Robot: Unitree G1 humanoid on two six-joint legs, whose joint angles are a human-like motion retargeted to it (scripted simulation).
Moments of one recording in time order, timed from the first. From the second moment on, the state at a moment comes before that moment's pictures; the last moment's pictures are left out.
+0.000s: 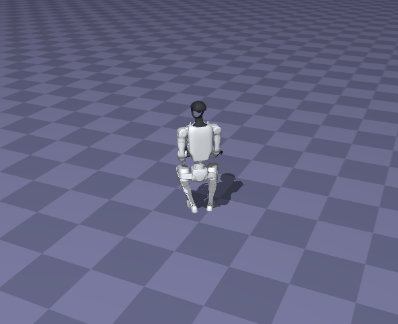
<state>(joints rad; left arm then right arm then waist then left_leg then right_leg) 0.01 0.02 -0.32 0.54 -0.20 -0.48 -0.33 -0.15 -0.08 -0.15 0.71 -0.83 0.10 -0.70 0.09 -0.04 0.04 -1.20 -0.01 0.35 1.43 -0.39 0.20 -1.24 -0.35 -0.11 1.46 -0.29 -0.04</state>
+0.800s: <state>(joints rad) -0.60 -0.22 -0.17 0.70 -0.27 -0.36 -0.15 -0.16 -0.07 -0.14 0.72 -0.83 0.09 -0.70 0.07 -0.05 0.03 -1.21 -0.01 0.34 1.43 -0.39 0.20 -1.25 -0.34 -0.11 1.46 -0.29 -0.04</state>
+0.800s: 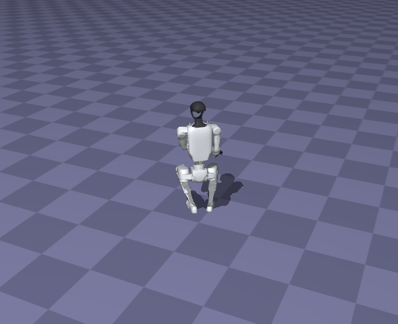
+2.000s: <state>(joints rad) -0.90 -0.12 -0.10 0.97 -0.33 -0.35 0.12 -0.20 -0.09 -0.12 0.71 -0.83 0.08 -0.69 0.02 -0.03 0.05 -1.22 0.00 0.35 1.44 -0.39 0.20 -1.26 -0.34 -0.10 1.47 -0.30 -0.04</state>
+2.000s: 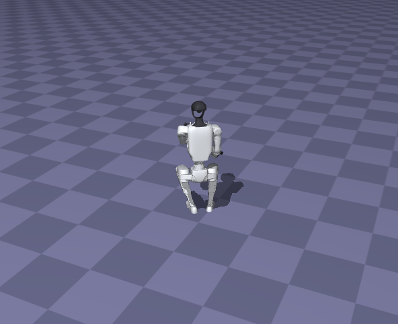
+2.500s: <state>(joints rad) -0.28 0.06 -0.31 0.39 0.44 -0.41 0.43 -0.18 -0.10 -0.15 0.71 -0.82 0.08 -0.69 0.07 -0.03 0.04 -1.21 -0.01 0.35 1.43 -0.39 0.20 -1.25 -0.34 -0.10 1.47 -0.30 -0.04</state>
